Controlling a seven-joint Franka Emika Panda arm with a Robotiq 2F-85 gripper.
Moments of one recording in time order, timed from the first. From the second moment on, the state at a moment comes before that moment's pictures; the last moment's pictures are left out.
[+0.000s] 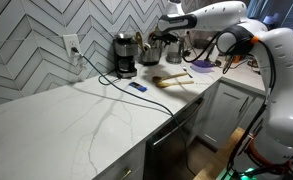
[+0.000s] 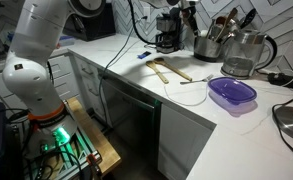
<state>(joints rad) -0.06 0.62 -0.15 -1.11 -0.04 2.26 0.66</state>
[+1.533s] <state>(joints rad) -0.04 0.89 -0.22 -0.77 -0.03 2.15 1.41</state>
